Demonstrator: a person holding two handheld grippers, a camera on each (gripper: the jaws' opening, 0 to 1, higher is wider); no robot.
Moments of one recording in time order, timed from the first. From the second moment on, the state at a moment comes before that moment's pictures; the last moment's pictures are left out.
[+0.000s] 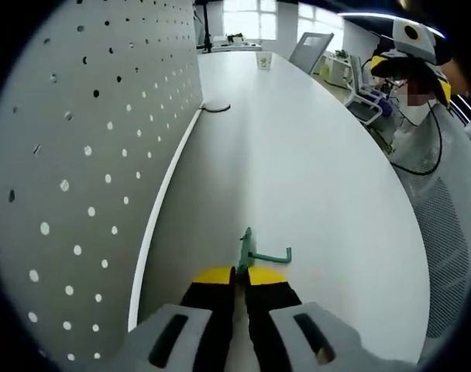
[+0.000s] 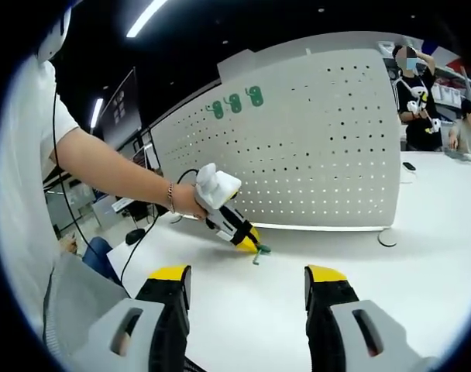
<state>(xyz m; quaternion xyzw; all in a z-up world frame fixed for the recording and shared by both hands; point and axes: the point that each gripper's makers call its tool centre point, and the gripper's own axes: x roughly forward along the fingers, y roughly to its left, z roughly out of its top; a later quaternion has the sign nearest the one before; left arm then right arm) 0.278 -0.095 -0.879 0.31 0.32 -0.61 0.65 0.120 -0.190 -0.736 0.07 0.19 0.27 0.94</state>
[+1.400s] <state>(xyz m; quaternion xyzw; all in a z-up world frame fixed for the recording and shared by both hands) 0.284 -0.087 -0.824 0.19 0.25 -0.60 0.73 0.125 -0.181 -0.728 0.08 0.17 0.28 0.94</state>
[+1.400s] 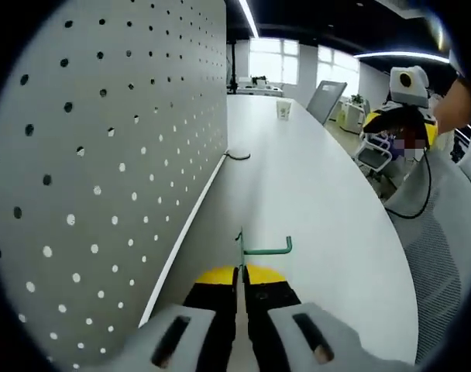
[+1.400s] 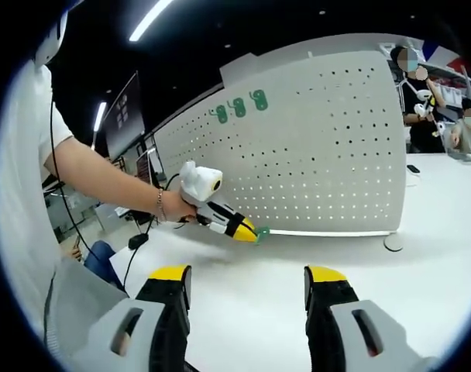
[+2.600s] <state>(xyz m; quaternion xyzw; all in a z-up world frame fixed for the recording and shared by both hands) 0.262 -0.058 -0.722 0.14 0.13 -0.56 0.81 0.127 -0.170 -0.699 0.08 0.13 0.29 0.94</state>
